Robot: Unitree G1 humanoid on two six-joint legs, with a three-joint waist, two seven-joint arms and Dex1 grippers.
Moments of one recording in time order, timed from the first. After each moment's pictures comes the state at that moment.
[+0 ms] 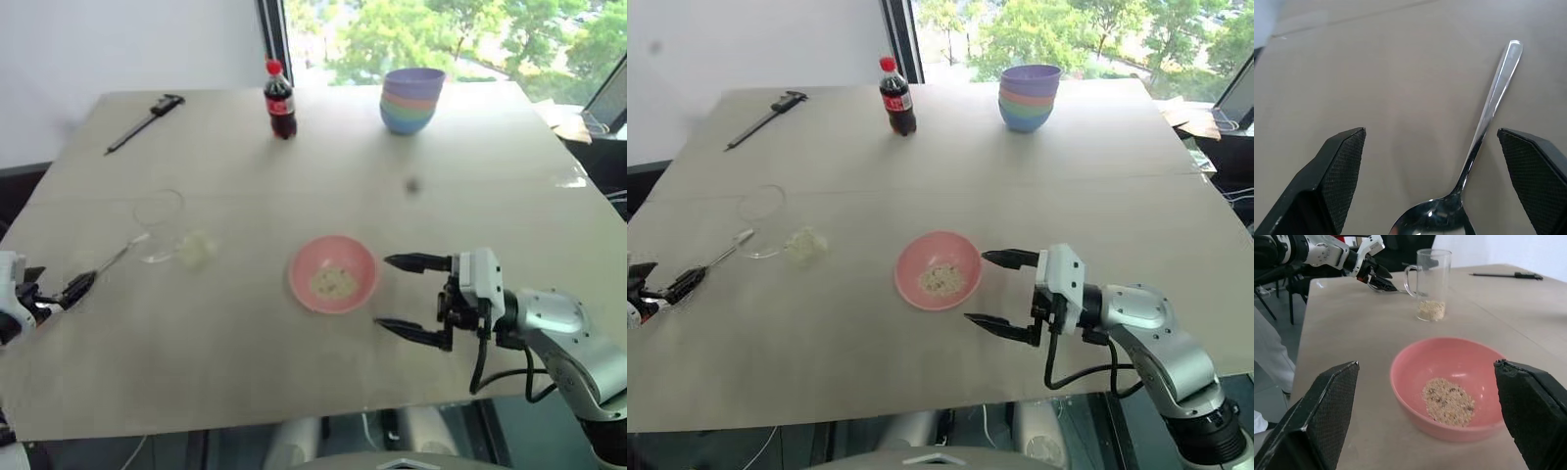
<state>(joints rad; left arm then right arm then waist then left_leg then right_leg) -0.25 1.00 0.47 0.98 -0.27 -0.03 -0.86 -0.08 -0.60 0.11 -0.56 0.55 0.31 0.92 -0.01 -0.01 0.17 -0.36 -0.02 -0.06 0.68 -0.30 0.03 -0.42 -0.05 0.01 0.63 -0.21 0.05</state>
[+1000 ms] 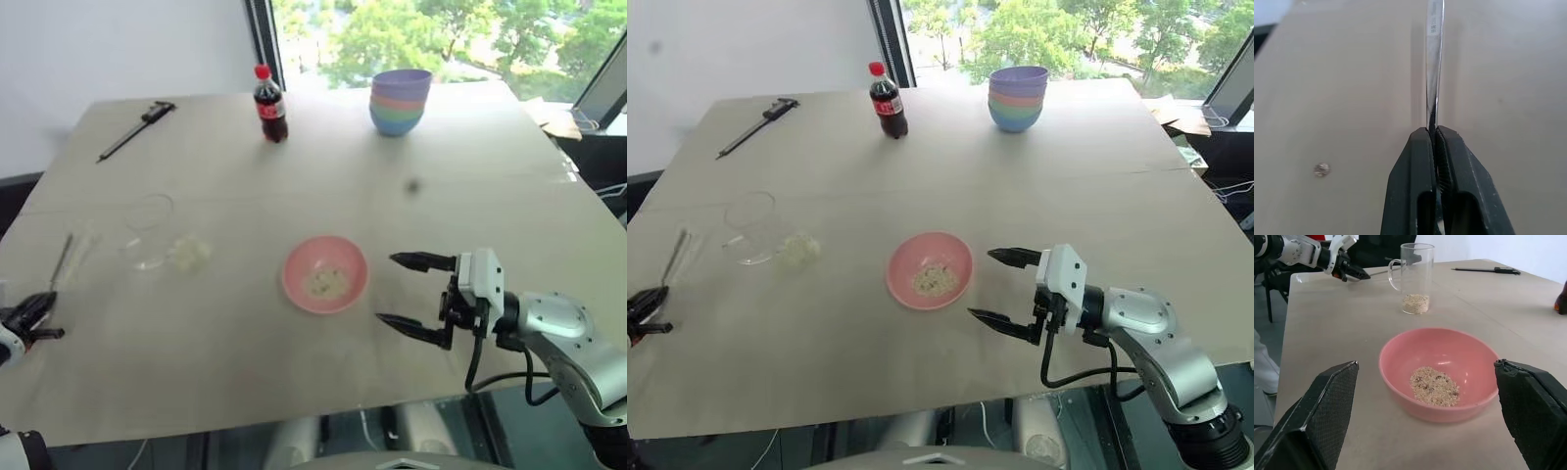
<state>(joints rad) -0.20 1.02 0.60 1.11 -0.38 -0.16 -0.87 -0.06 -0.60 0.10 -0.57 0.52 0.31 0.89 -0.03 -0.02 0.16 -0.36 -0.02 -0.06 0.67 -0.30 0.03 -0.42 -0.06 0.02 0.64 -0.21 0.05</state>
